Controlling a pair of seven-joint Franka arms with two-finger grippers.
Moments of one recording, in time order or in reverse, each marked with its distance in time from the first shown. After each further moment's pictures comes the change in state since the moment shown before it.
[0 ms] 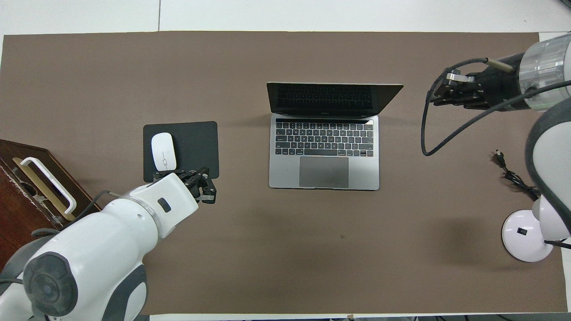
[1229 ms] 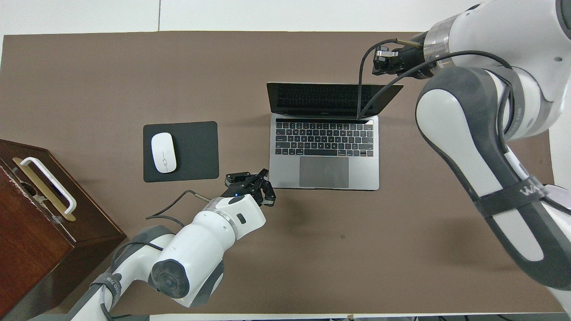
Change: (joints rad) left arm -0.176 0.388 0.001 -0.063 -0.004 0.643 -0.034; right arm 0.014 0.289 0.122 0.154 -0.102 0.217 -0.008
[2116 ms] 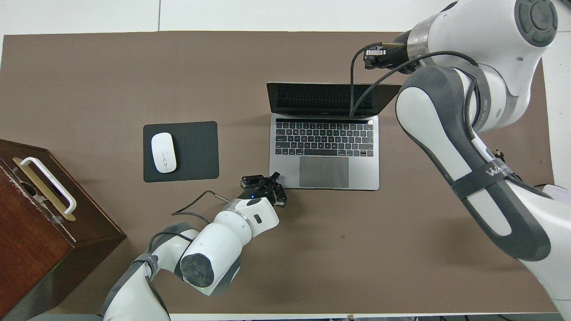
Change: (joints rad) left arm -0.047 0.218 0.000 0.038 0.000 0.189 0.000; right arm 0.002 0.090 0.026 0.039 -0.062 0.064 -0.072
